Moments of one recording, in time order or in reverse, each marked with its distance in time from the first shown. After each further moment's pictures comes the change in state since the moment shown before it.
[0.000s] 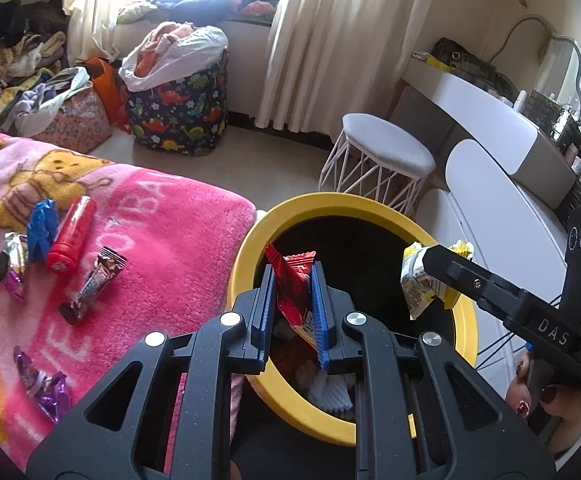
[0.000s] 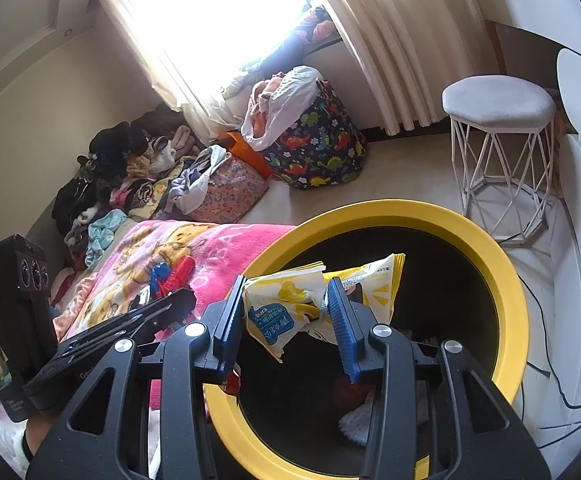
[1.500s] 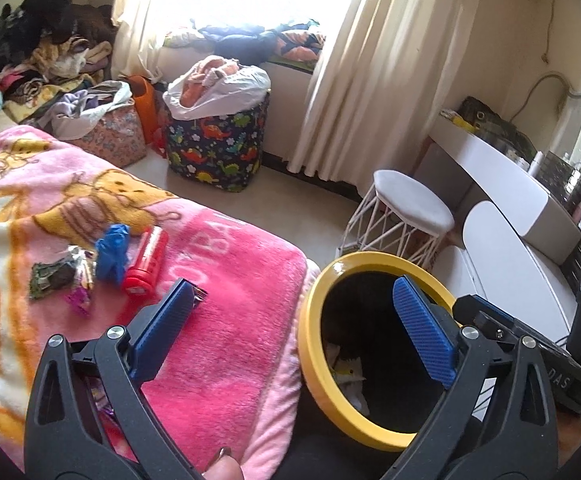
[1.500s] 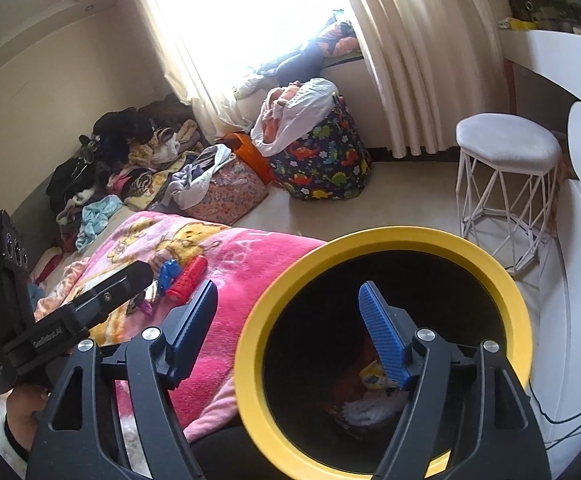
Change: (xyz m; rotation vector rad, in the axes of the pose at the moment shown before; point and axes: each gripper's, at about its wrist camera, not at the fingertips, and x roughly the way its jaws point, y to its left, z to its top) left arm -0.060 0.055 0.012 -0.116 -0.170 0.061; right arm 0.000 0.054 0.006 -0.137 -0.029 -0.036
